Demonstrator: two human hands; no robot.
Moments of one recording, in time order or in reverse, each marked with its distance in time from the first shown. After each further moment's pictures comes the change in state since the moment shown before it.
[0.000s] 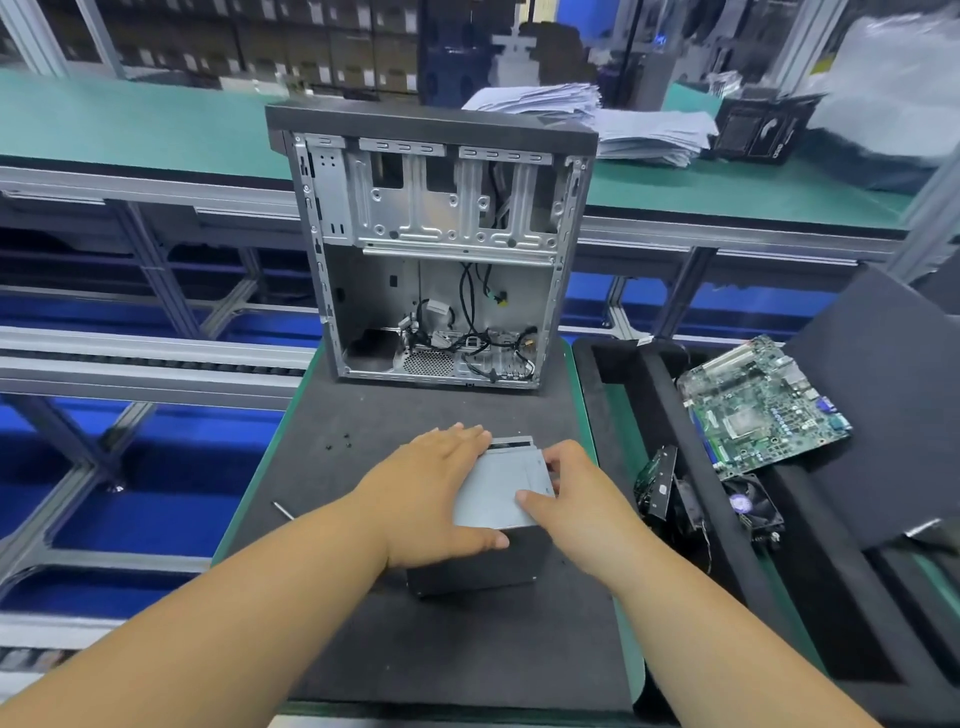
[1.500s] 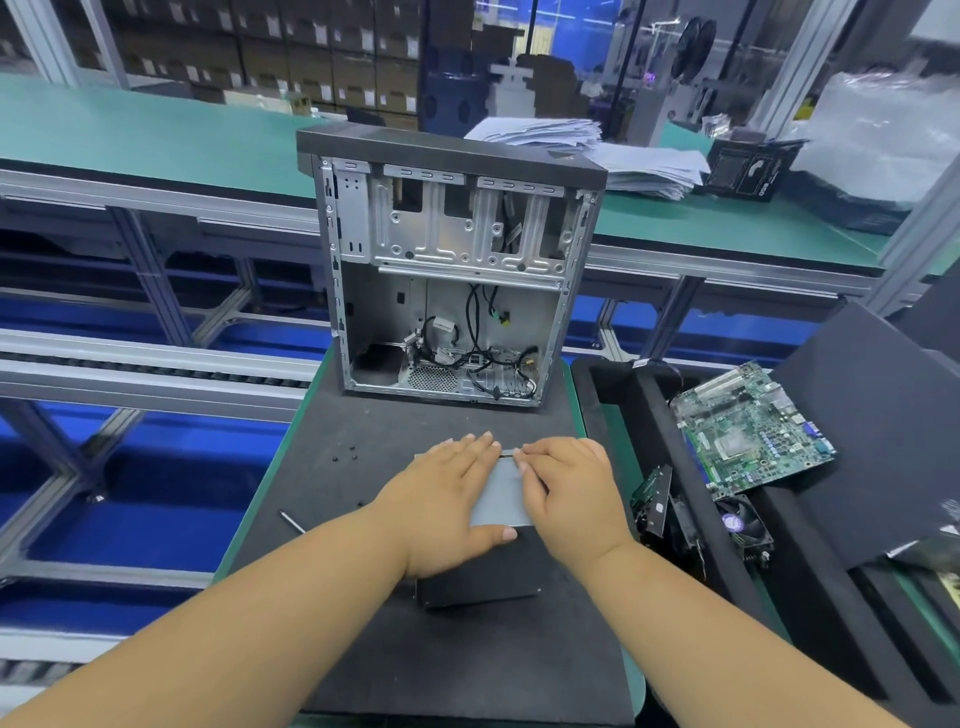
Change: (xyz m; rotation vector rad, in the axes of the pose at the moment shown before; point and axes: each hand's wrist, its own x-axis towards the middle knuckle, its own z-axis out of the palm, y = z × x) left_hand 0.004 -0.003 0.003 0.122 -0.050 0.017; right_hand 0.031 0.008 0.021 -0.440 0.553 -0.704
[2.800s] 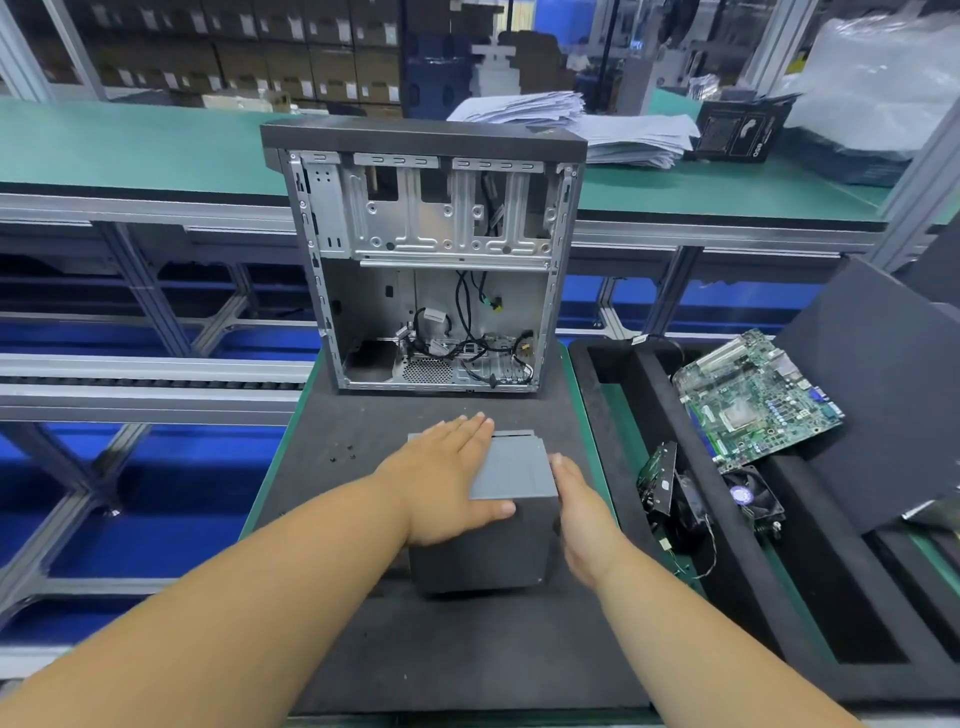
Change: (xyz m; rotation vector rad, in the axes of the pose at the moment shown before) left_hand 0.019 -0.005 -0.015 0.013 -0.182 -0.037; right_hand -0.031 0.015 0.029 1.176 -0.264 1.074
